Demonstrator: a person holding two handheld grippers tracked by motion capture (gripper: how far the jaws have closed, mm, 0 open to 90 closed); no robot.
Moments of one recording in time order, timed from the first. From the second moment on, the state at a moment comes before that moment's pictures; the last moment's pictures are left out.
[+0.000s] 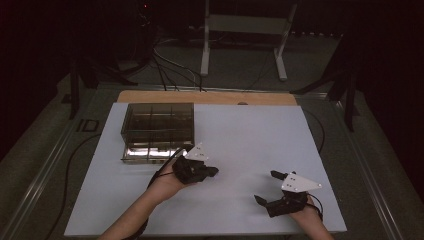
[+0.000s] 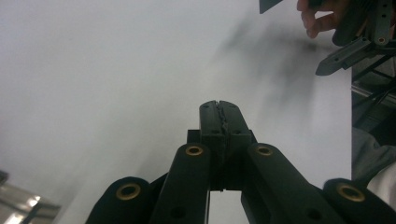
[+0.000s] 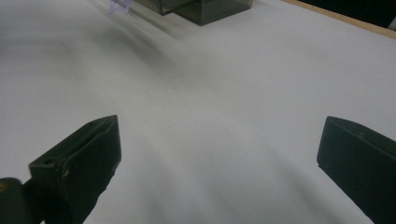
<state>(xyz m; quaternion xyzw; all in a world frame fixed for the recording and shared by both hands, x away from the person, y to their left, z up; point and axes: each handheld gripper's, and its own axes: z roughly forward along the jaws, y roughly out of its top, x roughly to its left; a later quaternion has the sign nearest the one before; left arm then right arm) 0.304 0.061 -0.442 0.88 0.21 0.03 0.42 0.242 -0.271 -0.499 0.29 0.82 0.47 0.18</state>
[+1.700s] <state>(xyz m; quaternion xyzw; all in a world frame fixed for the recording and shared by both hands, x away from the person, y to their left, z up) 0.315 0.176 -0.403 0.84 0.31 0.10 0.43 0.242 -0.268 -0.501 0.28 0.82 0.47 0.17</state>
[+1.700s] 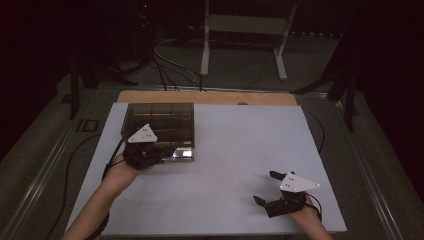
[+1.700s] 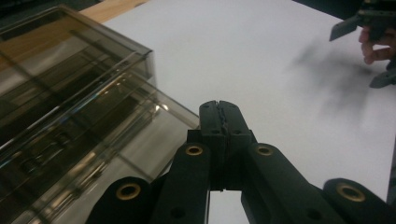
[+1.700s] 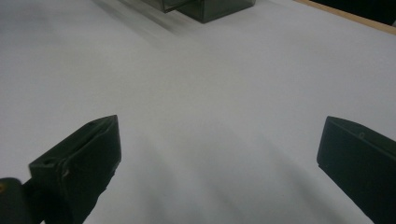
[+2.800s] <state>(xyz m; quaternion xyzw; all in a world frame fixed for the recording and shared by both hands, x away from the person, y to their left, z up) 0.338 0.208 -0.432 0.81 0.40 0.11 0.42 0.241 -0.268 -0.500 0.28 0.82 0.47 0.17</state>
